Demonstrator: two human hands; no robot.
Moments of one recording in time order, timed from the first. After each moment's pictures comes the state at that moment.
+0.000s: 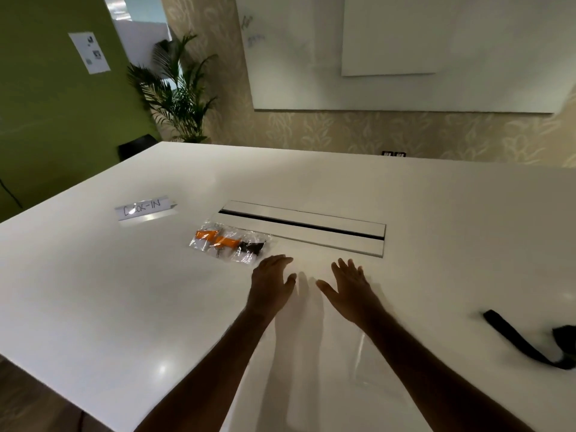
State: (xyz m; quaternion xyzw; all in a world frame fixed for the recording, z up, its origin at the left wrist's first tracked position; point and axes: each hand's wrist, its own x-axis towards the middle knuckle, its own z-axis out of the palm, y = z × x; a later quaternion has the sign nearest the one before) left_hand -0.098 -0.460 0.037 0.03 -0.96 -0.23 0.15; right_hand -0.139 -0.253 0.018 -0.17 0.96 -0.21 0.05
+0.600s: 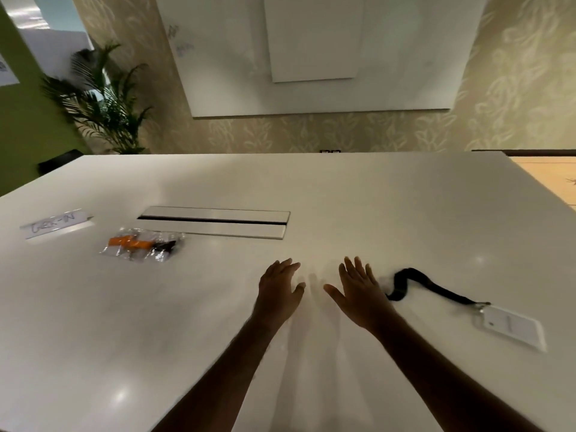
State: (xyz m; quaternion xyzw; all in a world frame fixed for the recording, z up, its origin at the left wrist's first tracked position) left_hand -0.058 -0.201 0.024 -0.04 -0.96 -0.25 0.09; right_hand -0.063 0.015 0.022 -0.12 0.99 -0.12 0.01
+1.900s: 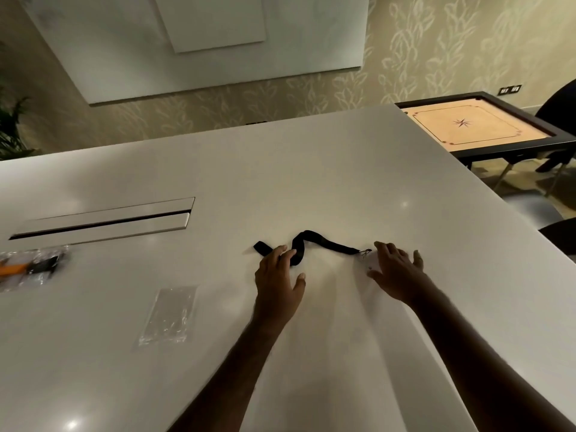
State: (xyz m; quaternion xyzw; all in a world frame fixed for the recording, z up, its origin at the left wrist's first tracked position) left_hand -0.014 0.010 -0.001 -0.13 -0.94 -0.30 0.11; right_hand 0.018 0.279 0.021 0.11 0.98 -0.15 0.06
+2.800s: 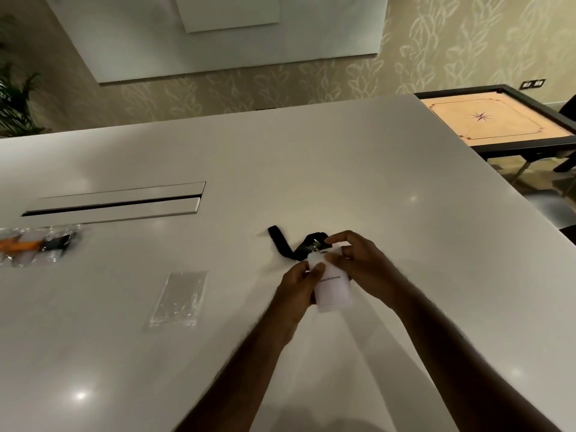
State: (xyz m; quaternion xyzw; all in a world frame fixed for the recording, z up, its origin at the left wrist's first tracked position) left_hand 0.023 0.013 0.030 0.04 -0.64 -0.74 -0.21; right_hand 0.020 0.189 0.066 0.02 0.77 -0.64 0.06
